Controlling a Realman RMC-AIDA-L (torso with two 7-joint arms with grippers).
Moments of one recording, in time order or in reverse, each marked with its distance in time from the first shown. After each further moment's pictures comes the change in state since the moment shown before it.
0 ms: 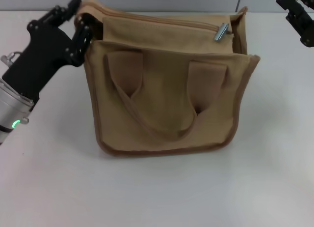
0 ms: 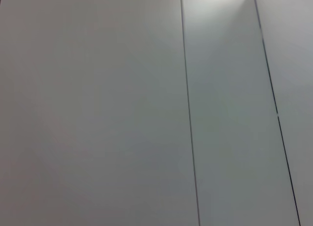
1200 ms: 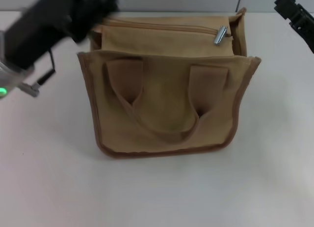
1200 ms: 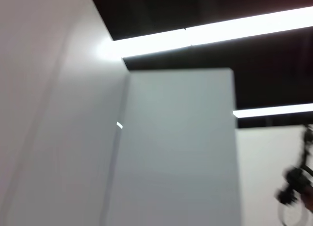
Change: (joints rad) left arm -0.092 0.000 0.180 0.274 0.008 0.267 -0.588; right arm -0.026 0.036 0.001 0.025 -0.006 -0.071 -0.671
